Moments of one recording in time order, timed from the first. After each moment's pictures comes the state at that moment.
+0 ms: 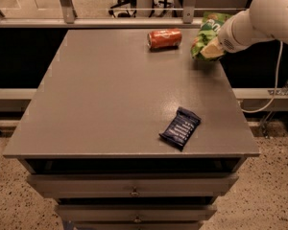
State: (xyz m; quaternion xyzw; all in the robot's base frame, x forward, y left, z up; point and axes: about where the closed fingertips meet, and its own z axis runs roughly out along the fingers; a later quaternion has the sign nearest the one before) arm 0.725 -0.241 0.906 -0.40 0.81 -0.08 0.42
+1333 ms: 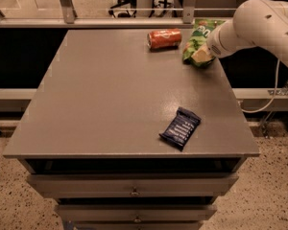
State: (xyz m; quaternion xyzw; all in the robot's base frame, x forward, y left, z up) arm 0.755 -0.222 0.867 -0.39 0.82 -0.06 0.41
